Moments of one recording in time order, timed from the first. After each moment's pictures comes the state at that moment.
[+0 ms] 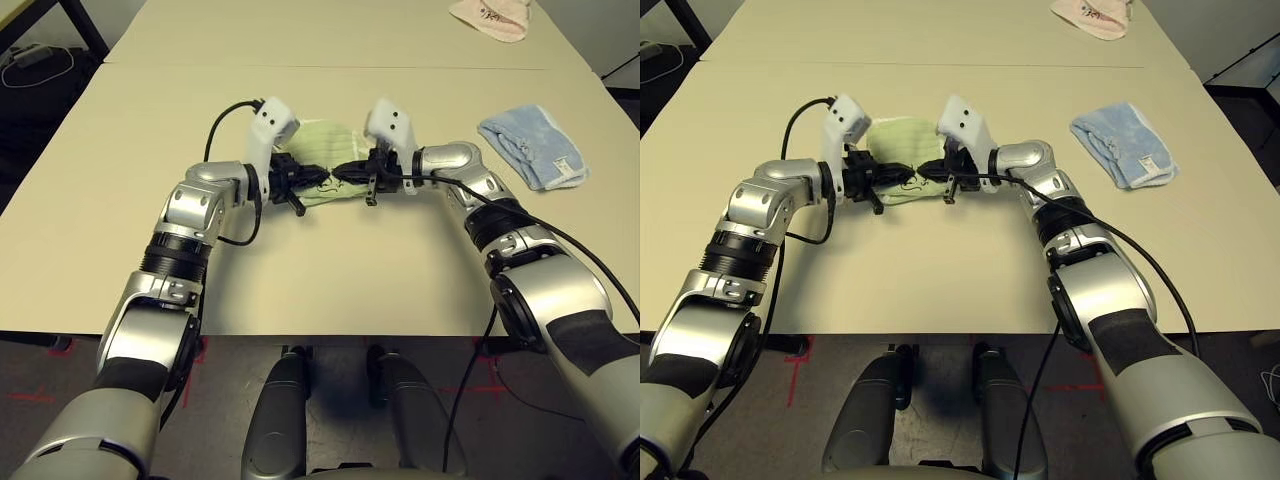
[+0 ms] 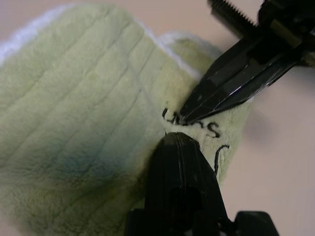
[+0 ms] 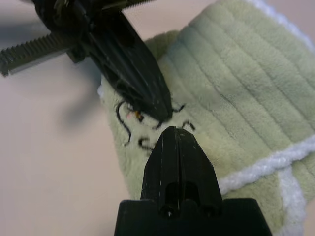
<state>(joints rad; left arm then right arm) -0.93 0.45 -0.17 0.50 -0.19 0.52 -0.92 -1.17 -0.23 0.19 1.05 -0.07 -0.10 1.04</state>
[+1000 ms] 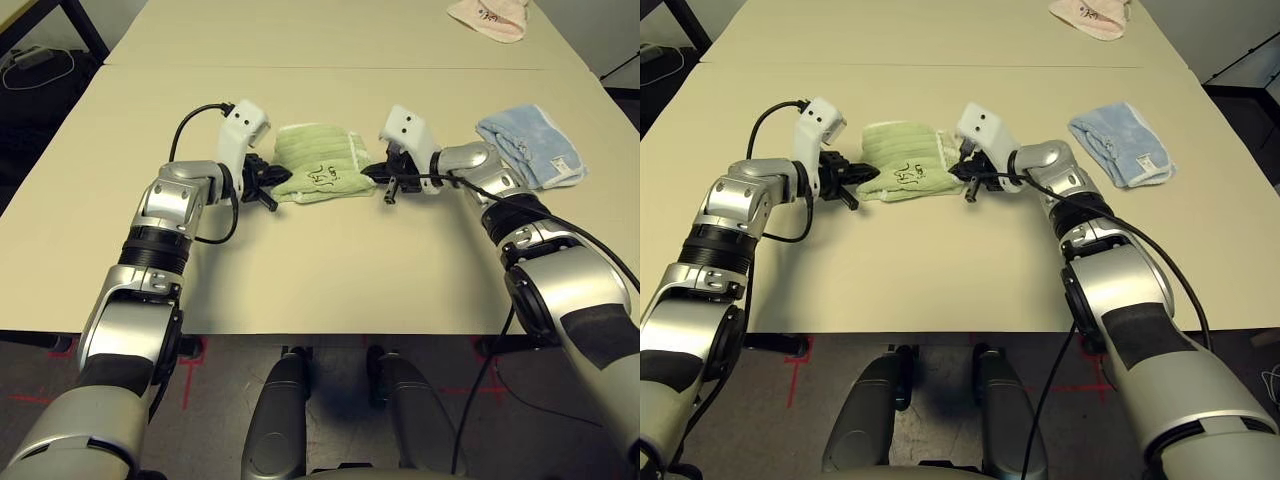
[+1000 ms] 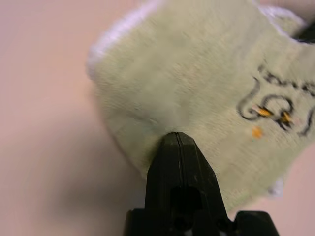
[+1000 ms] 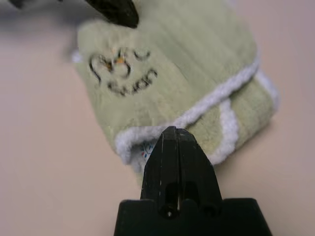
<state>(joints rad) -0.98 0.55 -0.07 0.54 -0.14 0.57 -0.88 -1.22 -0.33 0.07 1.14 -0.01 -0.09 1.15</state>
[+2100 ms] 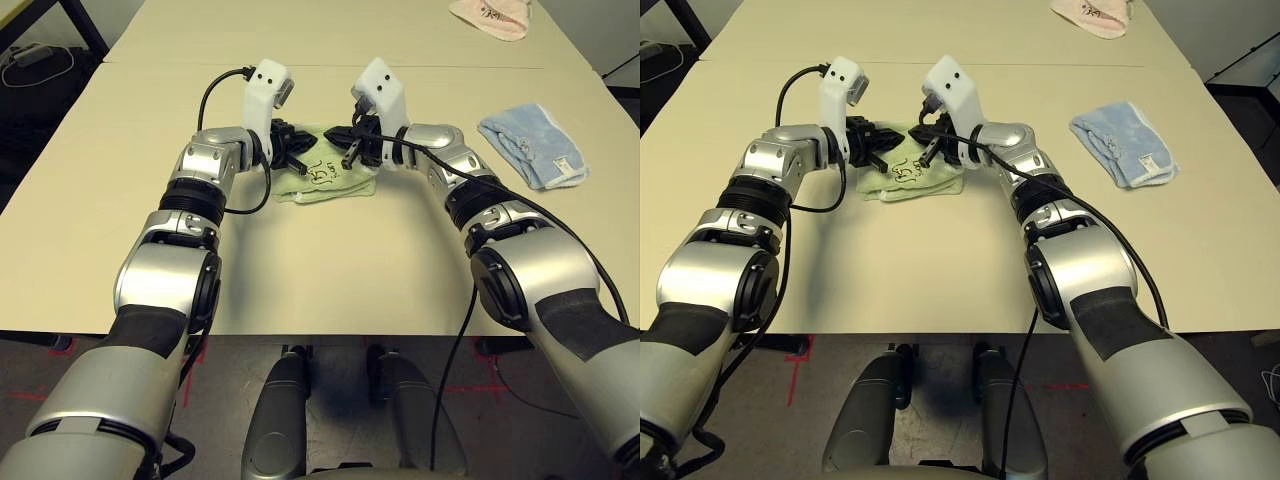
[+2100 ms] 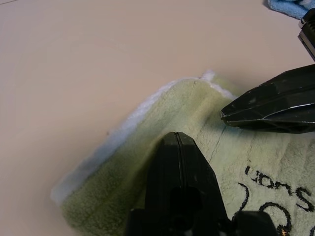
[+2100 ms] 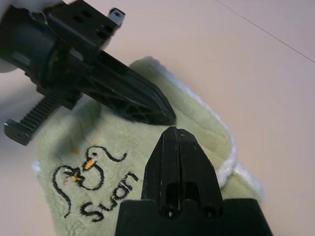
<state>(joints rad) -1.24 0.37 -0.04 1.02 -0.07 0.35 -0.81 -1.32 -0.14 0.03 1.23 -0.05 -0.07 0.78</state>
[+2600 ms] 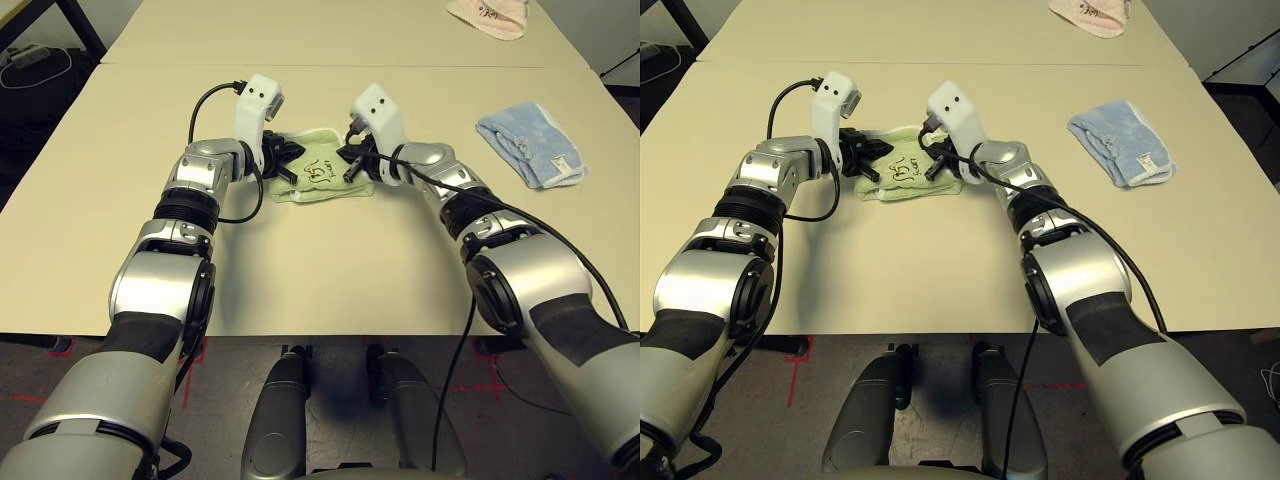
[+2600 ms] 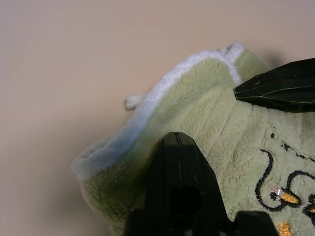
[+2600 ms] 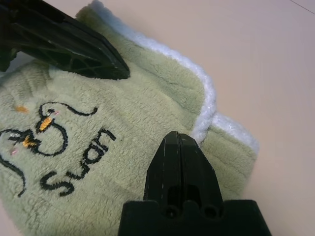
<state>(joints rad) -1.19 0.38 -0.04 1.02 -0.05 0.36 -0.79 -1.29 -0.10 0.06 1.26 -0.12 0.01 0.59</state>
